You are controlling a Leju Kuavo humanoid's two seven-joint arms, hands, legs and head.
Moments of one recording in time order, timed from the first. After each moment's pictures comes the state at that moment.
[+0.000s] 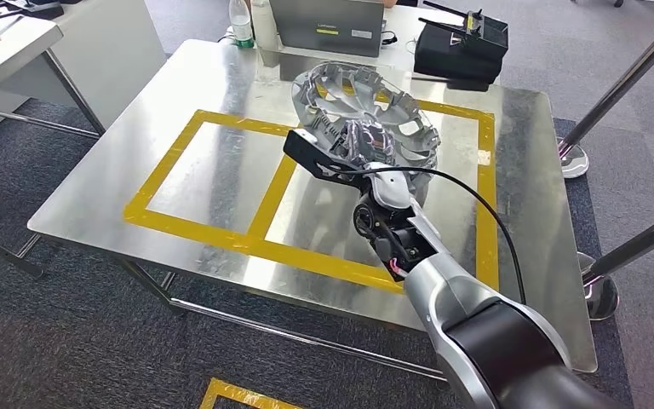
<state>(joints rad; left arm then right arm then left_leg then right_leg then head) -0.12 -0.24 1.18 -0.20 -0.88 -0.14 -0.39 -0.94 0.15 0.40 -0.33 0.99 -0.15 -0.01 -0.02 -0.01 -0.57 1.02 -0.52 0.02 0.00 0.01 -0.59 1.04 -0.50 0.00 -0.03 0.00</state>
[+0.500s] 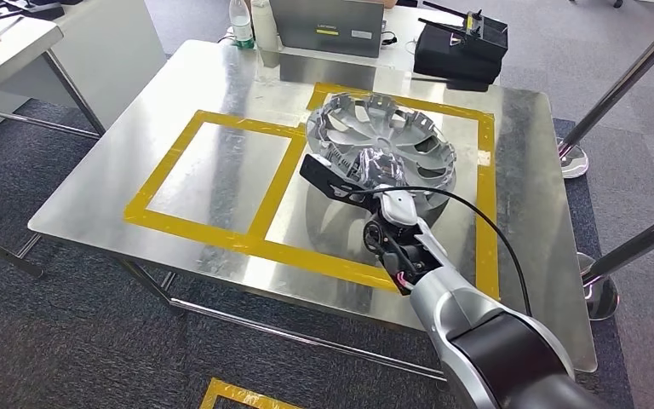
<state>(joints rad) -0.13 -0.24 1.18 -0.20 -0.87 -0.14 -0.40 -0.88 0.13 0.37 -0.27 0.98 -0.12 0.01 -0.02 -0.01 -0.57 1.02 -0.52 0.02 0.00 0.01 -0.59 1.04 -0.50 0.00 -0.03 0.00</state>
